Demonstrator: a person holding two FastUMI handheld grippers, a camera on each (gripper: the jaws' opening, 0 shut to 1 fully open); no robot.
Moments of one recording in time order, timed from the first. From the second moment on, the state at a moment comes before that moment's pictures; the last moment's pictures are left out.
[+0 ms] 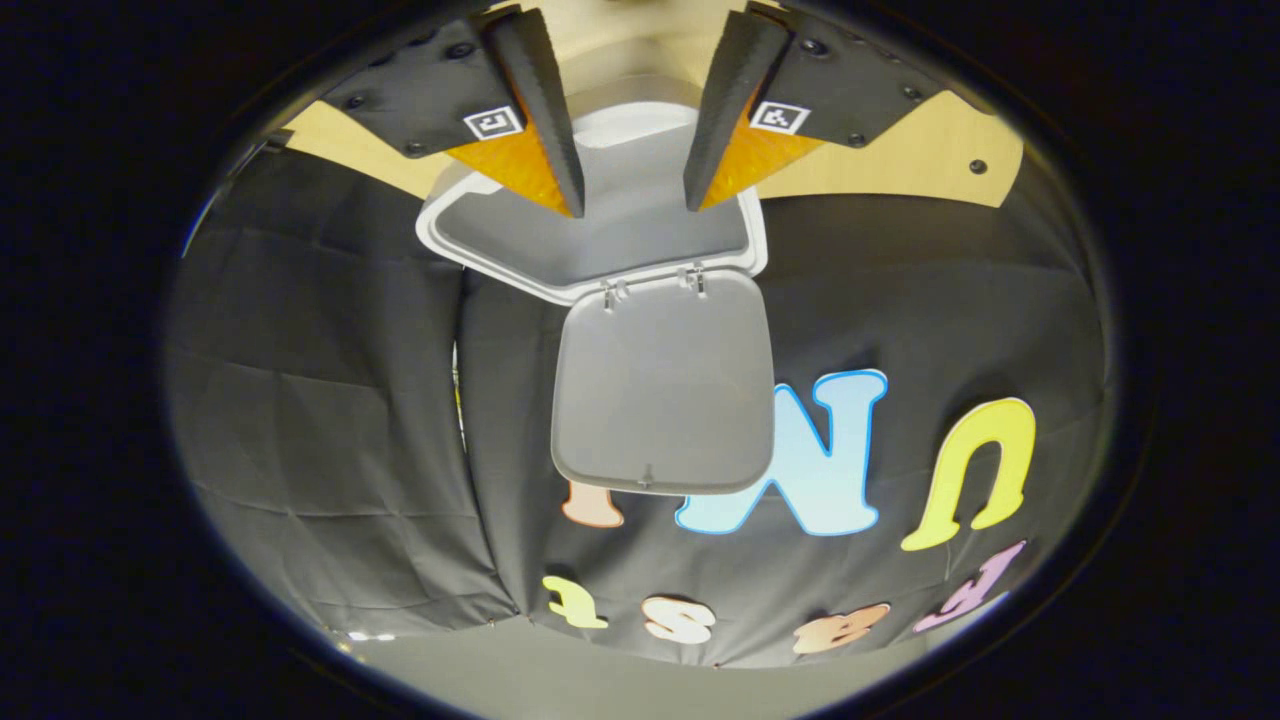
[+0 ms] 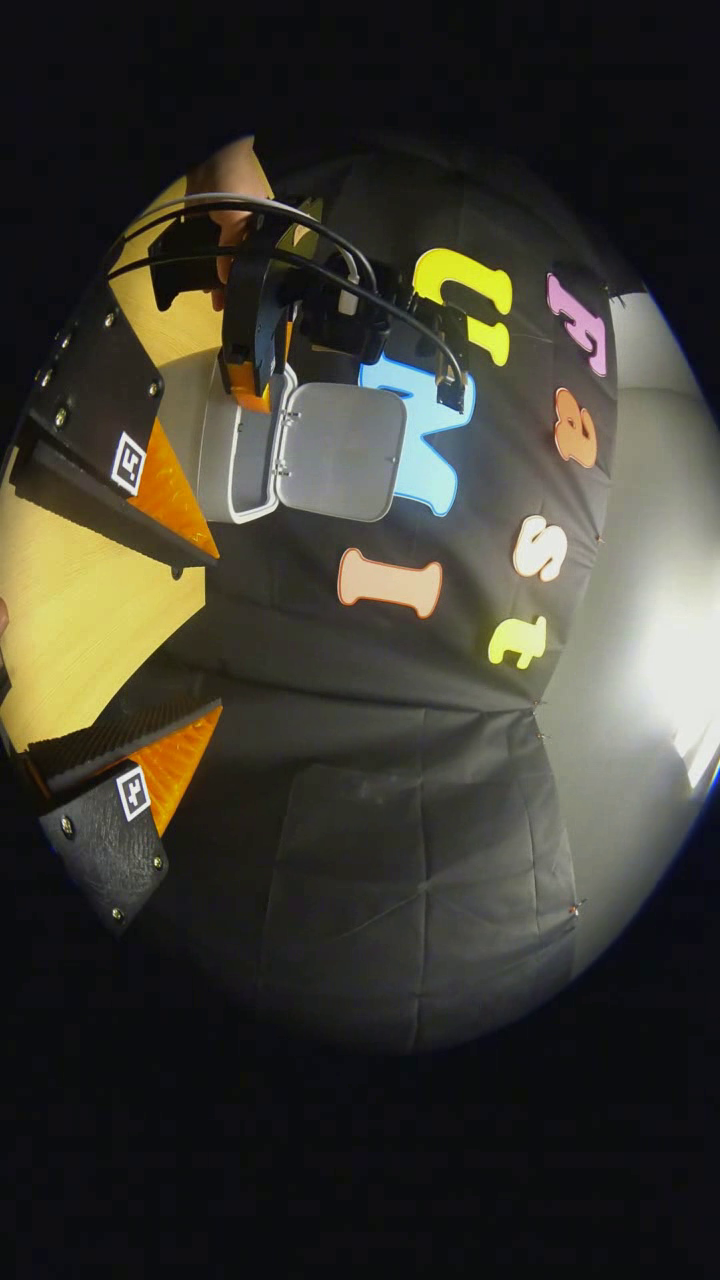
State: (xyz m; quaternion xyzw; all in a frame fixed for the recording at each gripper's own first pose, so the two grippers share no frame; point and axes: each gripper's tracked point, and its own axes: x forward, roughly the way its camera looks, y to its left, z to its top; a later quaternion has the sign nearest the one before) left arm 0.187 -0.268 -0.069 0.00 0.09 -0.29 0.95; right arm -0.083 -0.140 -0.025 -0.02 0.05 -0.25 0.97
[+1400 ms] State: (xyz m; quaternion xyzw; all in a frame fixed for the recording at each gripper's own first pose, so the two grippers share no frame) left arm 0.084 -0.065 -0.034 -0.04 0.05 -0.13 0.99; right arm -0.027 0.004 -0.024 0.03 0.03 0.00 1.00
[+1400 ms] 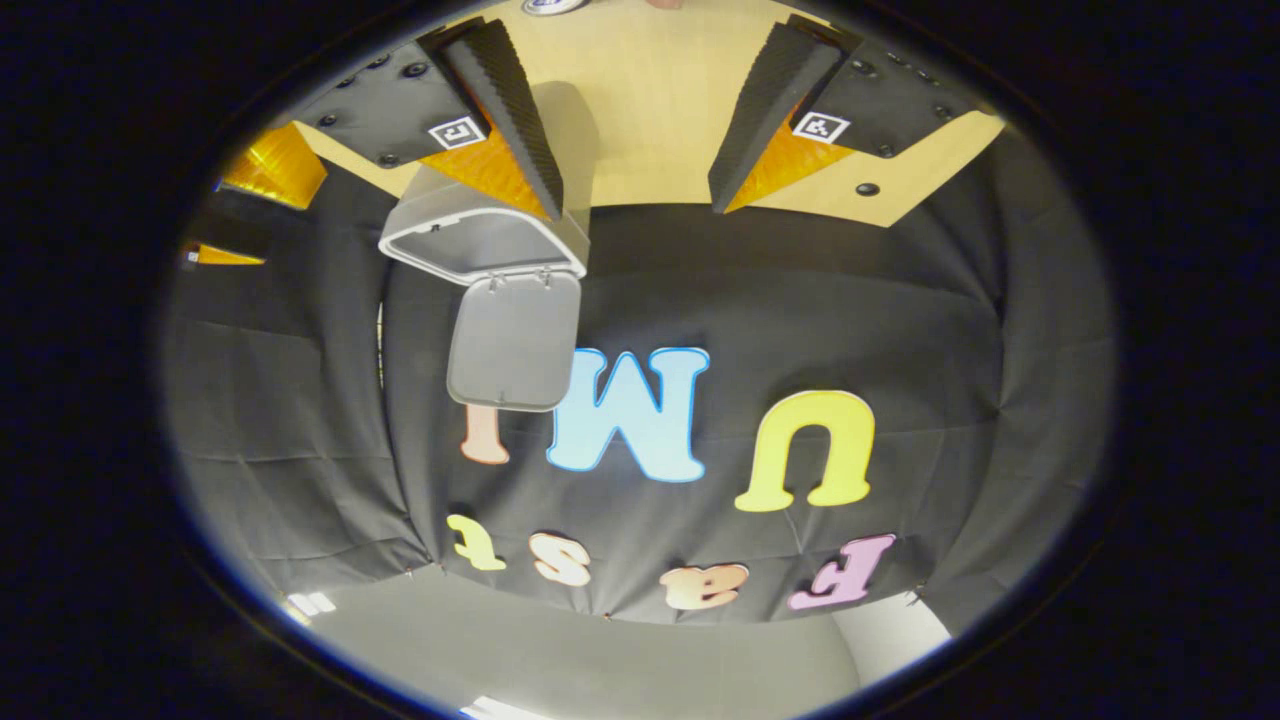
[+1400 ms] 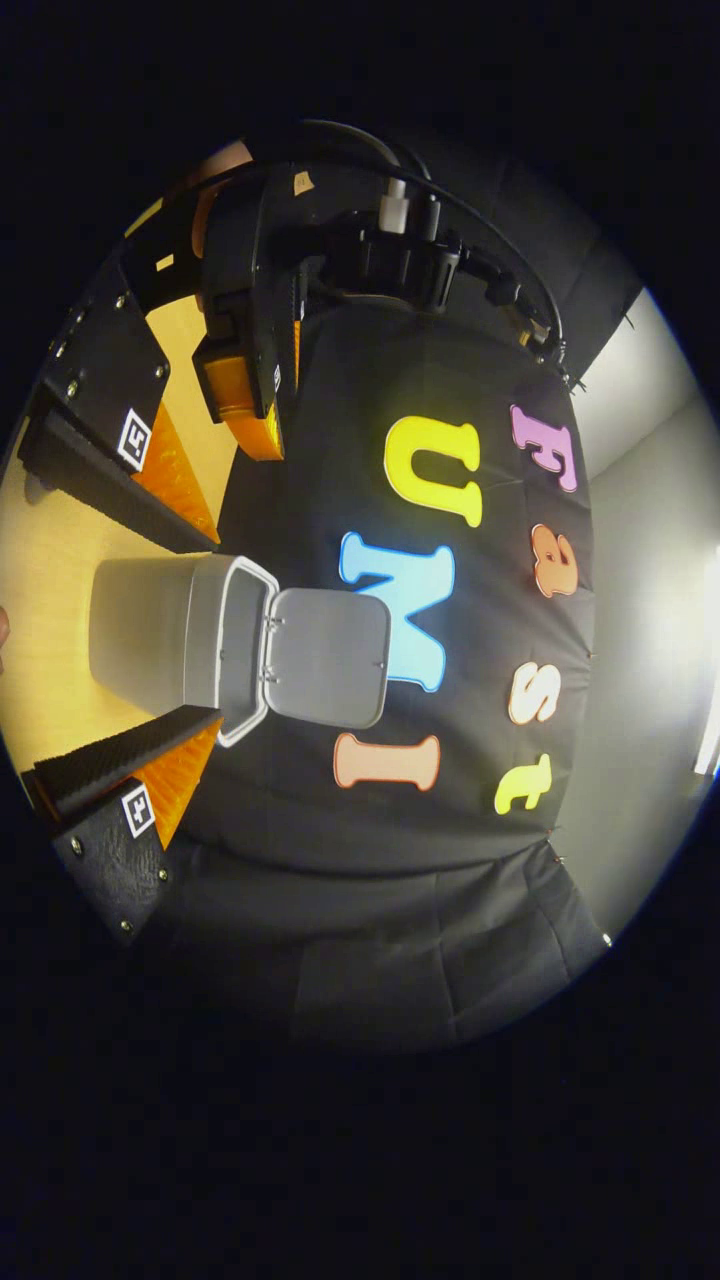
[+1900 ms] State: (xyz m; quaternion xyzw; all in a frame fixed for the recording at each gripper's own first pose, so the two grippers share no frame) left arm 0.054 0.005 -0.039 -0.03 0.04 -0.06 1.00; right arm -0.020 0.079 -0.075 0.02 0.10 0.11 0.99
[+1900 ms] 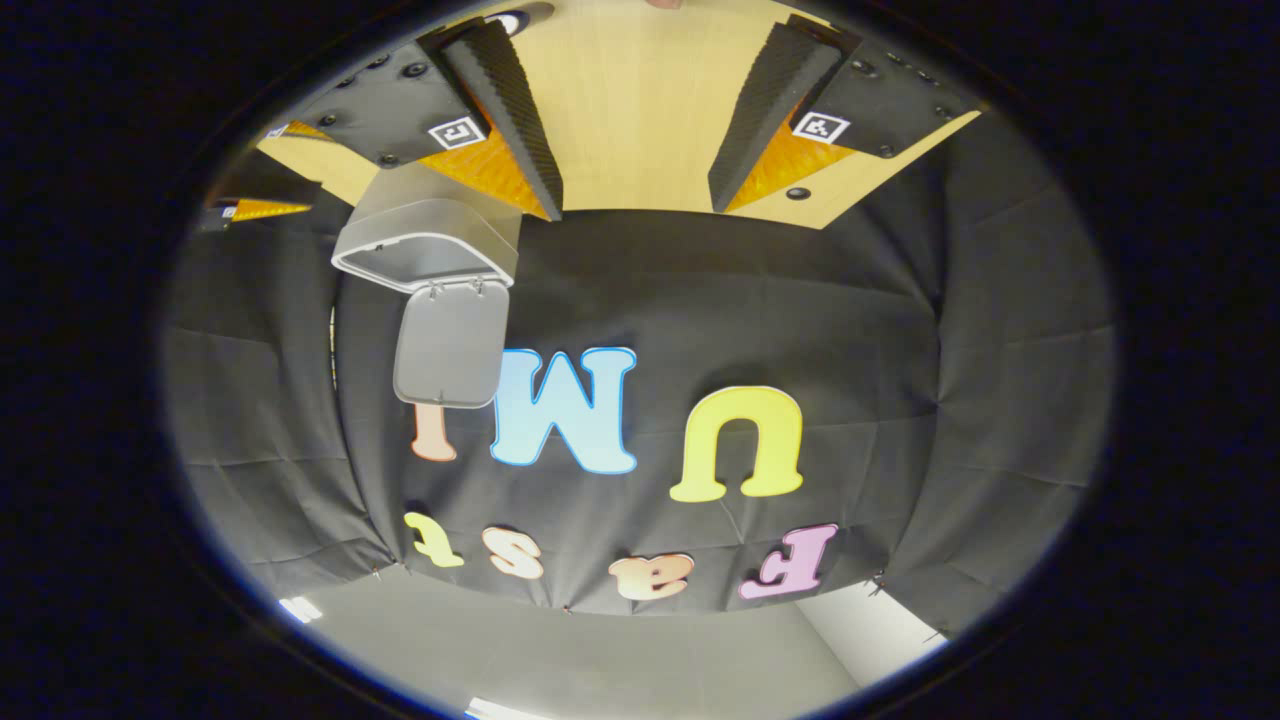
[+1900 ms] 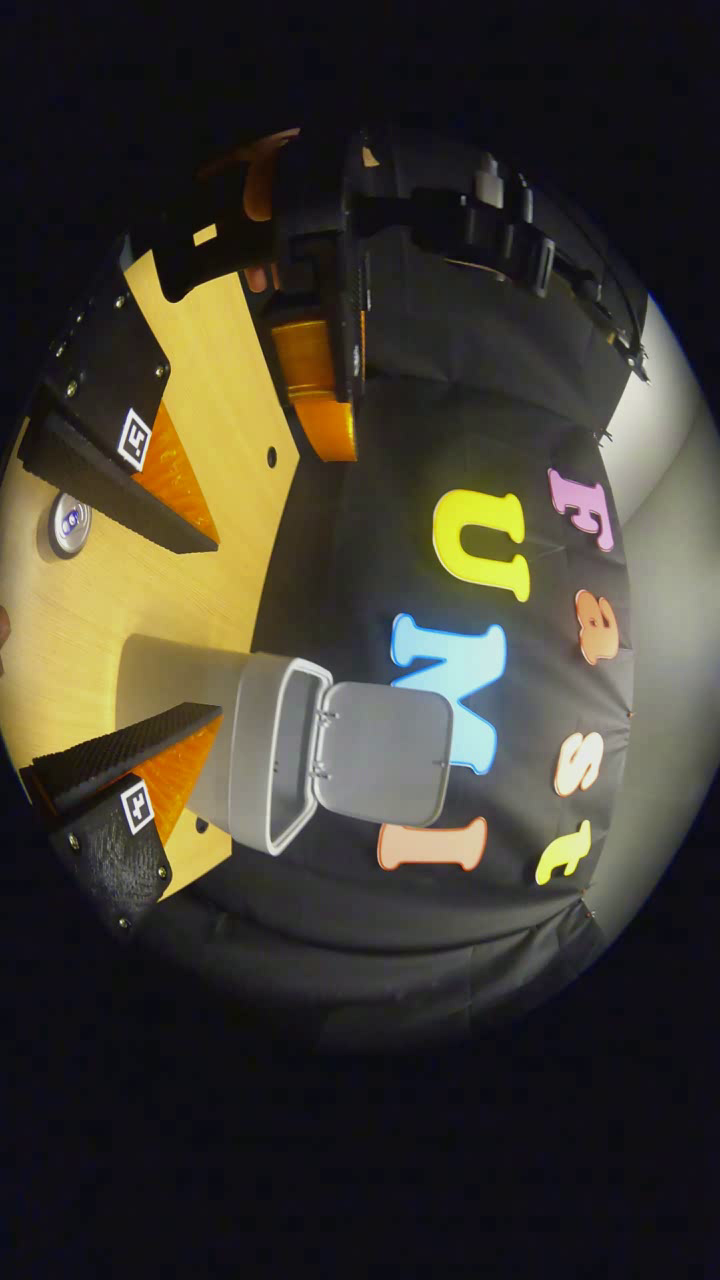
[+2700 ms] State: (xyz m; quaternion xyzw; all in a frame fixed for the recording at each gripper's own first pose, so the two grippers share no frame) left arm 0.032 0.044 -0.056 -0.05 0.06 -0.02 1.00; right arm -0.045 0.150 -0.204 0.00 0.30 0.24 0.92
